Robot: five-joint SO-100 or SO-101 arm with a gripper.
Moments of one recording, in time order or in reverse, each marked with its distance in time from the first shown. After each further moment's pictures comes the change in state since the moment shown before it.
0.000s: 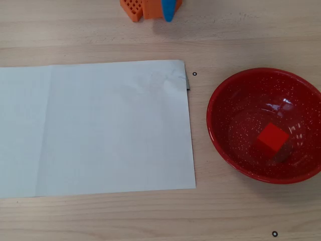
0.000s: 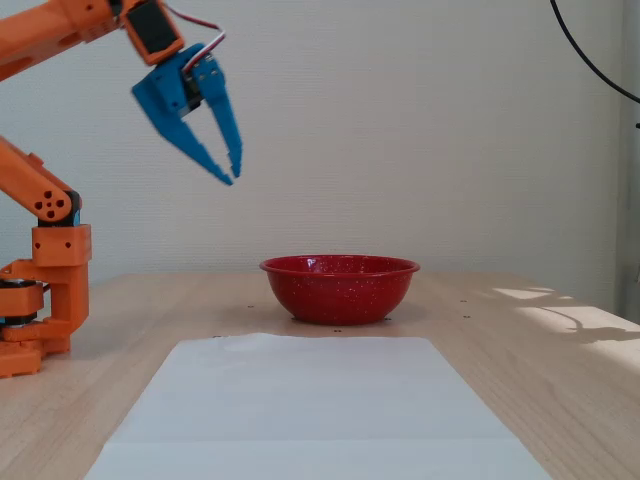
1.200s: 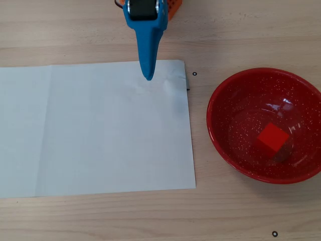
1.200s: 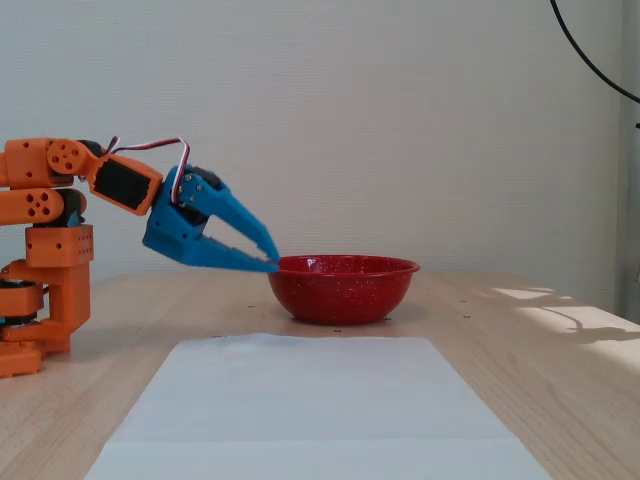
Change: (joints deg) arm -8.6 41.8 70.4 -52.9 -1.9
